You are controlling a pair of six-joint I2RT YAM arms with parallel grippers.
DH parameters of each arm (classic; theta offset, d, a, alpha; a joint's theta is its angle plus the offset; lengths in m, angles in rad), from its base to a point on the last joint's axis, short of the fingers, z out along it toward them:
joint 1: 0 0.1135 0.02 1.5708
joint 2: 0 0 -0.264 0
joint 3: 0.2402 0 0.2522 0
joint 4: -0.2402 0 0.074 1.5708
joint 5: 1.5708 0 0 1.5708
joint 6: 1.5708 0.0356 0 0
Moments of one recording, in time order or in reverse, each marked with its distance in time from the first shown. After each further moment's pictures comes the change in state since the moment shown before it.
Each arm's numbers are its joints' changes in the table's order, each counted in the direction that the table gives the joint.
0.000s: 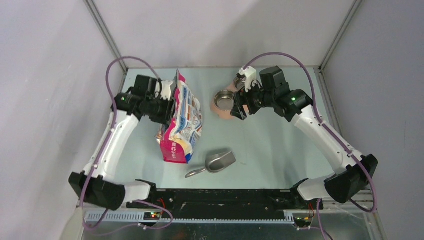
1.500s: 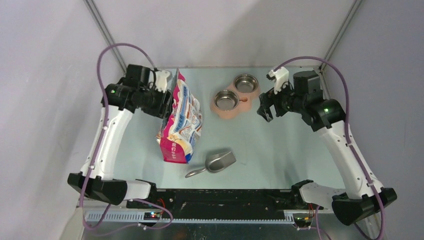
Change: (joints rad) left arm 0.020 -0.081 0.310 -0.158 -0.081 0.138; right arm -0.202 0.212 -0.047 -0.153 0.059 -0.145
